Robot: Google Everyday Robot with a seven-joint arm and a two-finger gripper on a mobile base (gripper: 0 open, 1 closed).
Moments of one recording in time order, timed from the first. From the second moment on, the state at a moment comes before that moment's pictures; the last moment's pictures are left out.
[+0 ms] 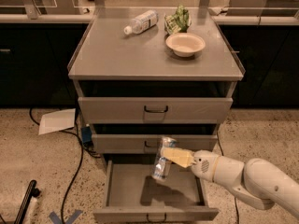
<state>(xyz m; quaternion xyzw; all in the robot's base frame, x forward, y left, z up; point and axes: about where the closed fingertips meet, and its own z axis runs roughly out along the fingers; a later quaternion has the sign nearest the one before) 0.491 -0.083 0.644 -0.04 0.80 0.47 0.36</state>
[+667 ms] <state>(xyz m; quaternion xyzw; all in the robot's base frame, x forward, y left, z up) 0.532 -0.088 0.782 -0.10 0.75 0.46 0.47</state>
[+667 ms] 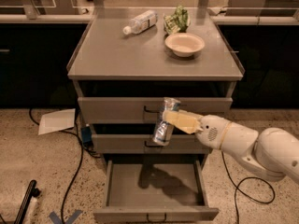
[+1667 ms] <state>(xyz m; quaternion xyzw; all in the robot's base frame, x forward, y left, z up) 0.577 -0.002 0.905 -0.19 0.70 0.46 0.51</state>
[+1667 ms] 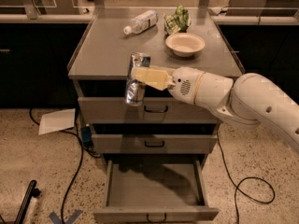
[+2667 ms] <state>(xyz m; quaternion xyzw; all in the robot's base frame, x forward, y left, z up) 0.620 -0.016 0.905 -0.14 0.68 0.45 0.56</state>
